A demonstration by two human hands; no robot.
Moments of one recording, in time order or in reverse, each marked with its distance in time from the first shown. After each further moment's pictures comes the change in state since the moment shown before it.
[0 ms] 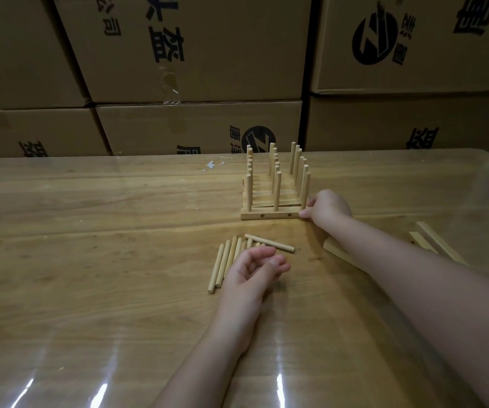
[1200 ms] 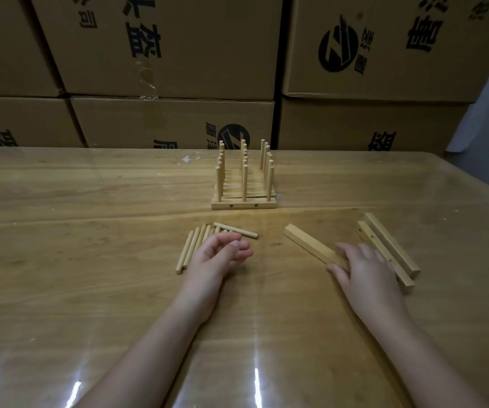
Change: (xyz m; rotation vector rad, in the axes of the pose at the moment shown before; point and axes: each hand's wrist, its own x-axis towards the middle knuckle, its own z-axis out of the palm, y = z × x) left_hand 0.000 -0.001 0.000 0.049 -0.040 0.011; right_hand -0.144 0.129 -0.036 -0.299 0.262 -0.236
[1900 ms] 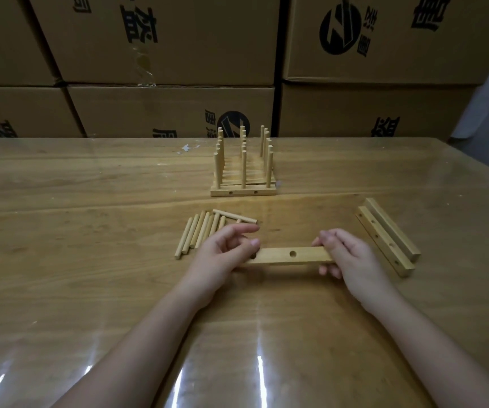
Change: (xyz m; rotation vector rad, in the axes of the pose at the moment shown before) left_hand -0.011 0.005 0.005 0.294 -0.215 0.043; right_hand -0.011 -0.021 -0.012 1.045 -0.206 0.039
